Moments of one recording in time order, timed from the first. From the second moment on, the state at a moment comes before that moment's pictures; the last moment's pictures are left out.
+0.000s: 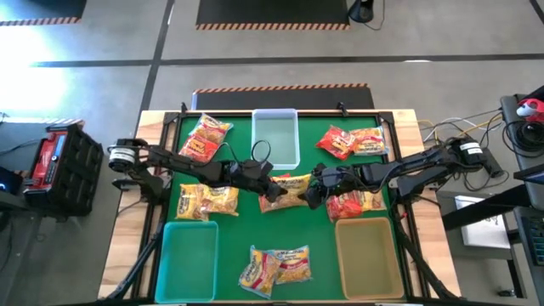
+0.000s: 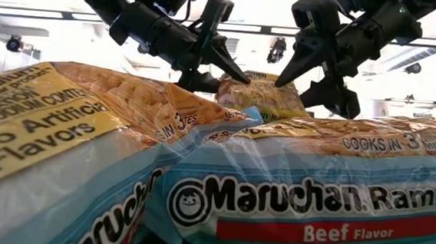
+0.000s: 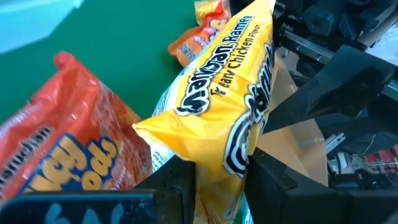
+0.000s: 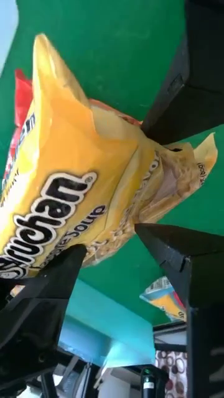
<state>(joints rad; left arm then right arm) 0.02 1.68 0.89 0.30 0.04 -0.96 0.08 1.34 0.70 0.02 0.02 0.97</state>
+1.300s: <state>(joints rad) 0.46 1.60 0.89 0.26 0.09 -0.73 -0.29 1.34 0.71 0.37 0.07 0.78</state>
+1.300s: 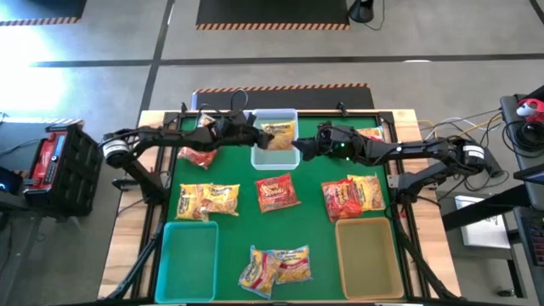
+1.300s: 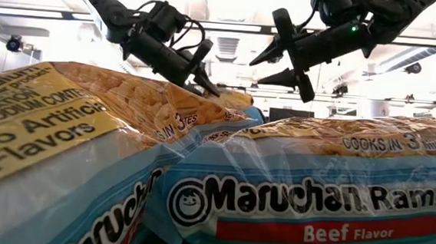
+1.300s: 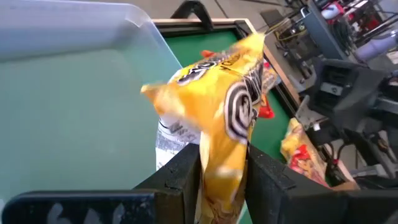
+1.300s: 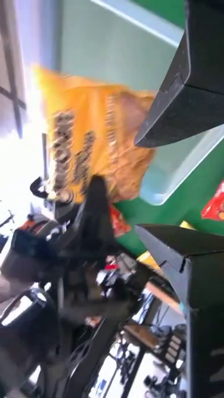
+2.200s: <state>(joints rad) 0.63 1.90 1.23 0.18 -0.01 -0.45 -0.30 1.34 0.70 0.36 0.08 0.81</state>
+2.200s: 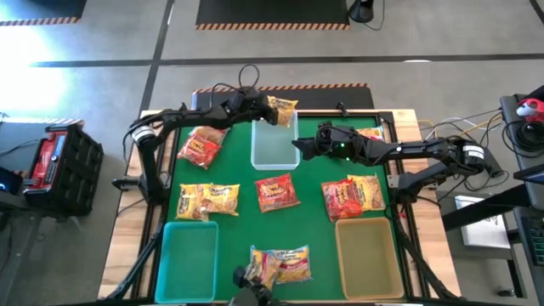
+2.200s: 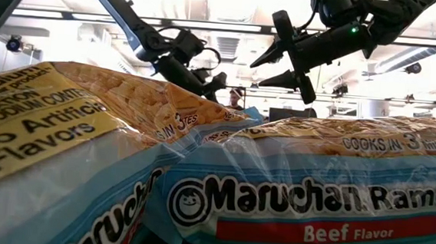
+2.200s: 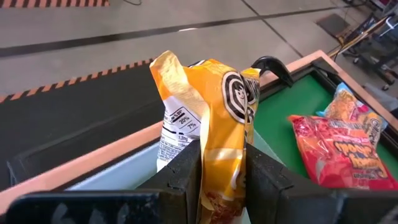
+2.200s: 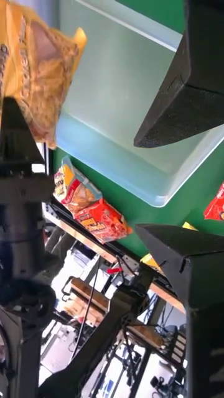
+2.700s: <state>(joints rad) 0.63 1.97 1.30 0.10 -0.09 -0.41 -0.30 1.34 0.70 0.35 0.08 0.81</state>
